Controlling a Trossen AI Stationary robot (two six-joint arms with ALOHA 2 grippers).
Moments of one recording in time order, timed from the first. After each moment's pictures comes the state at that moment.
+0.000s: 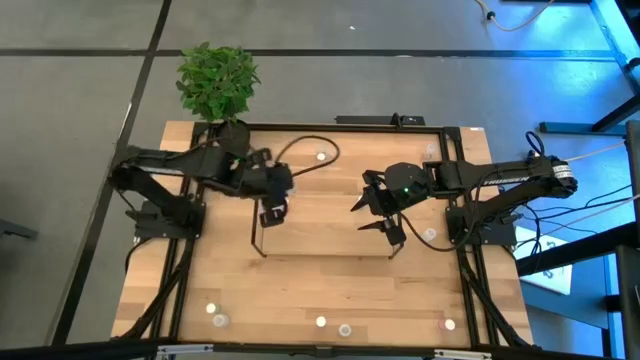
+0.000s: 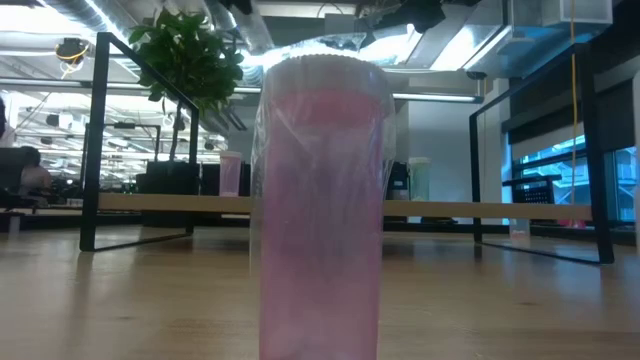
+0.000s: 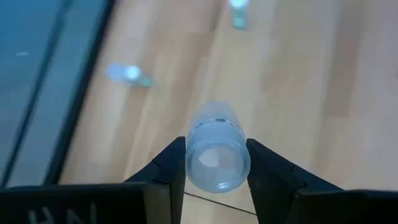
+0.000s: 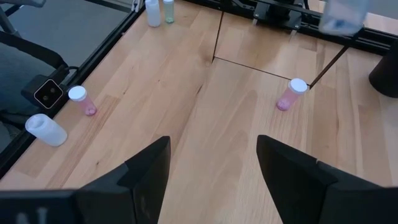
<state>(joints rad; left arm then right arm) -0.11 1.50 1.68 -1.26 -0.34 -0.25 0.08 1.28 1.14 -0.51 -0.18 -0.21</state>
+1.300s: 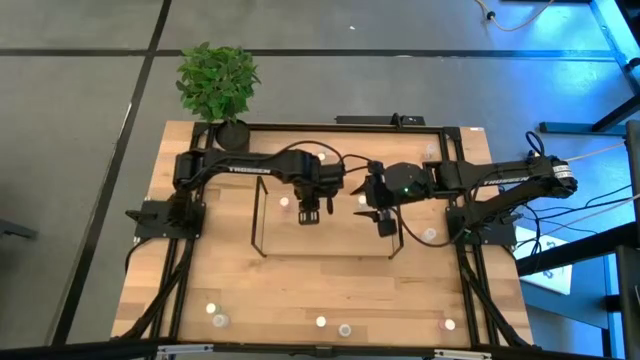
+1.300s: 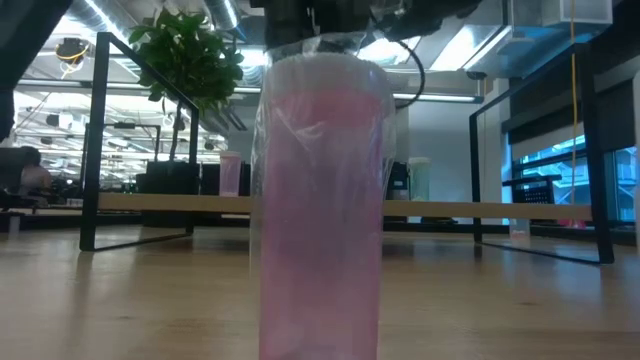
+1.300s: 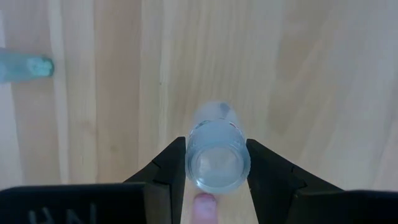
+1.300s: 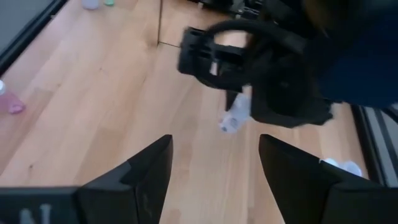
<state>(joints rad) 0.10 1.98 1.75 -1.17 -0.04 -0.01 0.08 1.28 1.14 -0.51 0.05 -0.21</state>
